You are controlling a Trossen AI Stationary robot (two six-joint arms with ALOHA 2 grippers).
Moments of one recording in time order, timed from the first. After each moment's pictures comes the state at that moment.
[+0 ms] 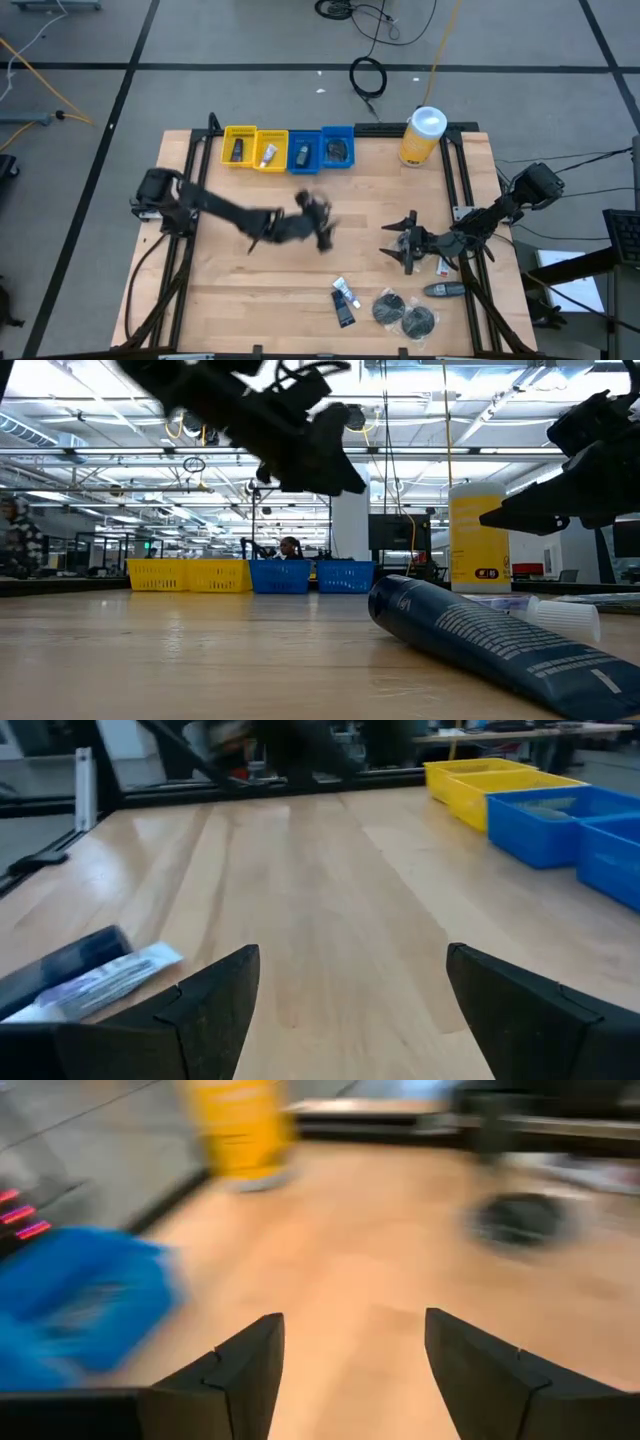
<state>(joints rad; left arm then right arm) -0.19 1.79 0.97 0.39 -0.58 -0.13 0.56 1.42 0.02 1.17 0.70 0.22</state>
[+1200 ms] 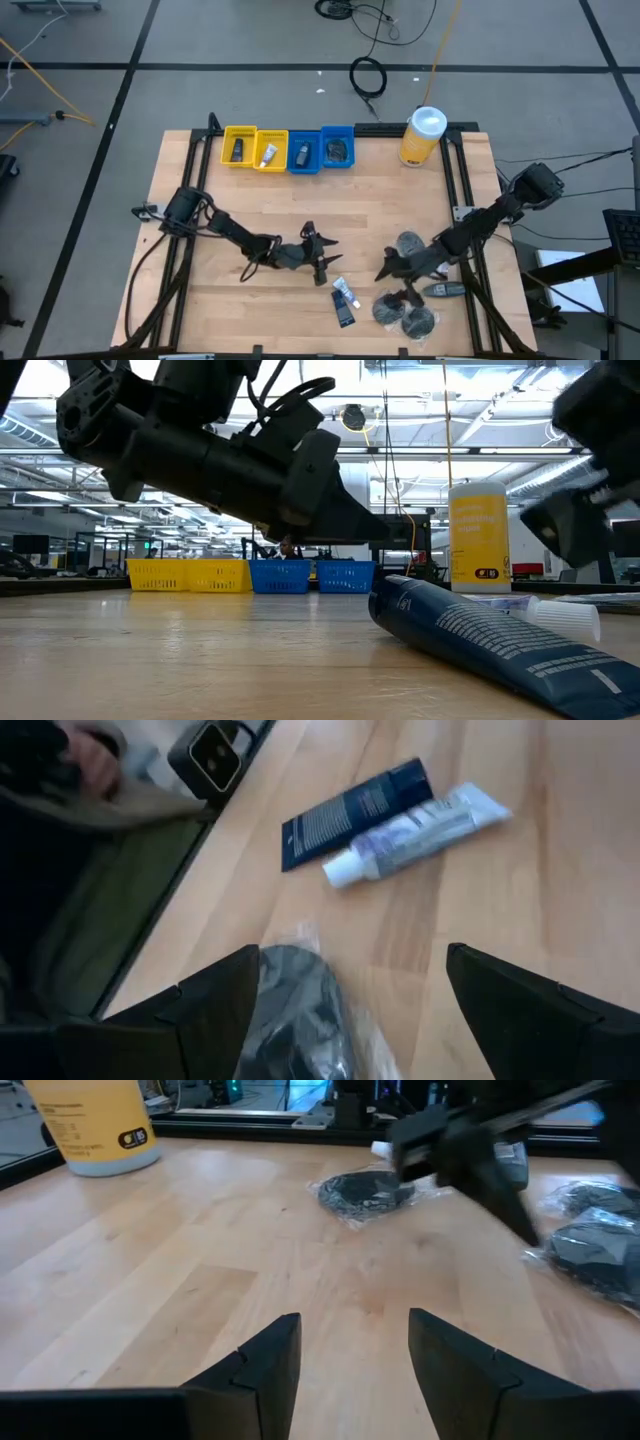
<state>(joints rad) -0.31 2.05 0.88 0.88 -0.50 -0.15 0.57 1.42 0.36 0.52 0.00 0.42</state>
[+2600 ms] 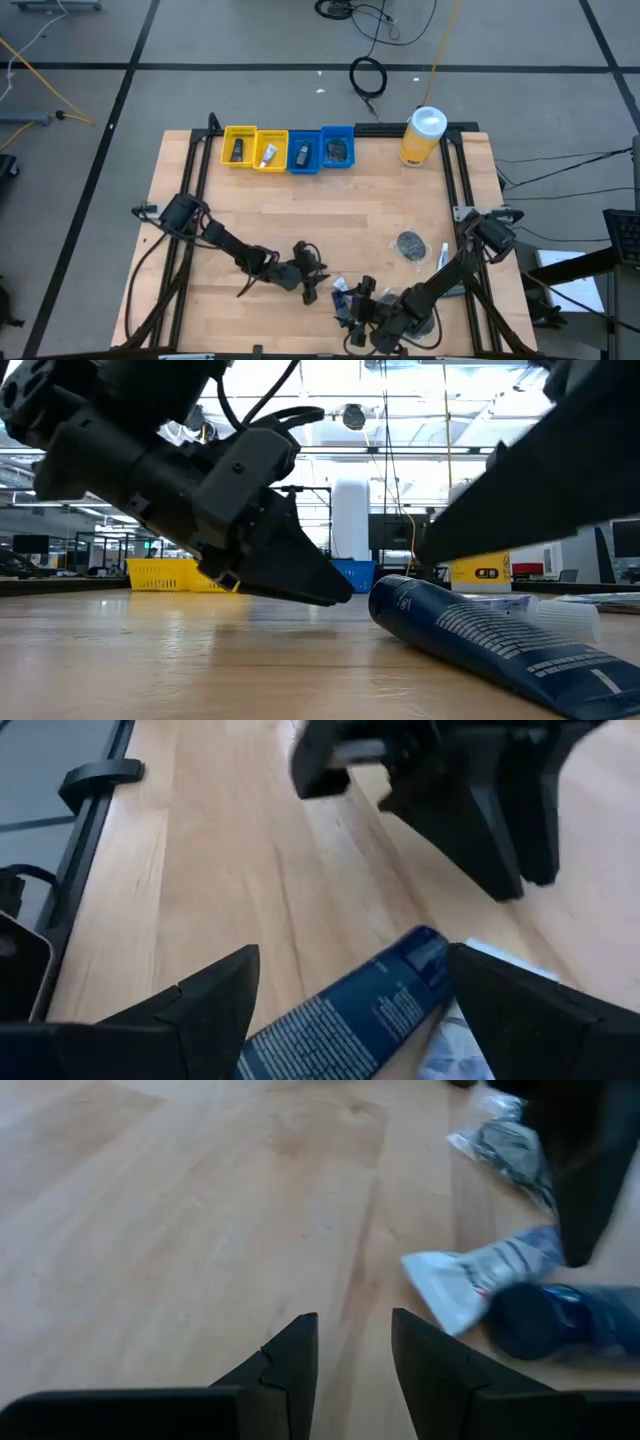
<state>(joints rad) -0.44 2.05 0.88 0.64 -0.44 -0.51 0.77 2.04 1.10 0.16 0.78 0.71</state>
